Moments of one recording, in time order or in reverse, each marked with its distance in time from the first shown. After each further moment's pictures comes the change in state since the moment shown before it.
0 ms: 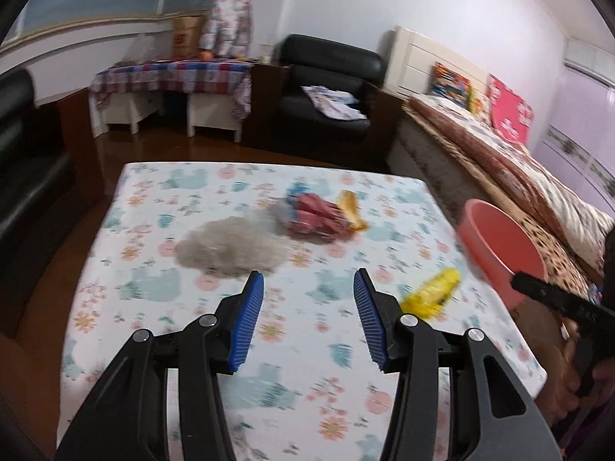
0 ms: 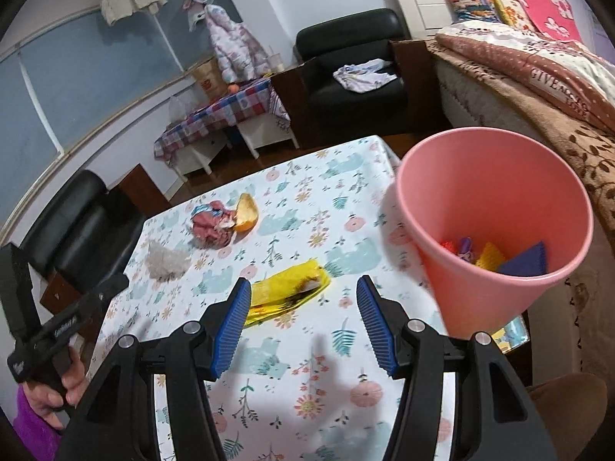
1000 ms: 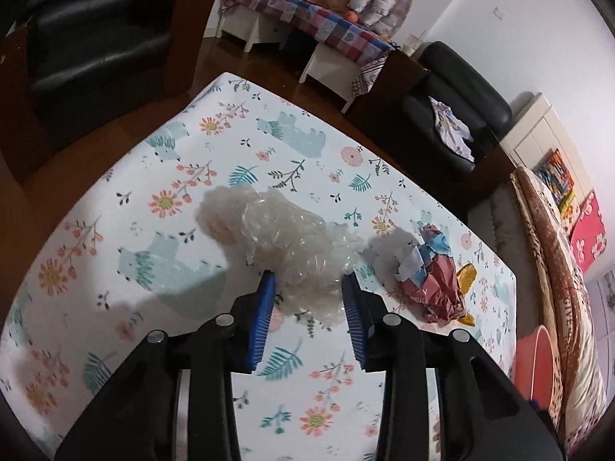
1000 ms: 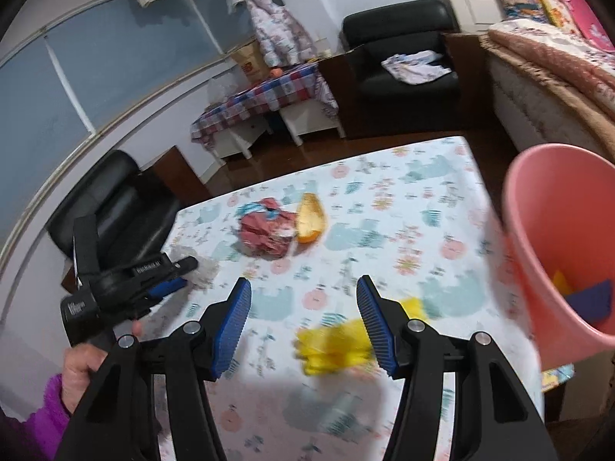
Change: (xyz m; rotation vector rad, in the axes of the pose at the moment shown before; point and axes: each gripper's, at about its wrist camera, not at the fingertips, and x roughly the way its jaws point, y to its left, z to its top) left arm 0.075 0.076 0.019 -0.514 0.092 0.186; right arm 0.068 0.053 0.030 -0.075 0.059 0.152
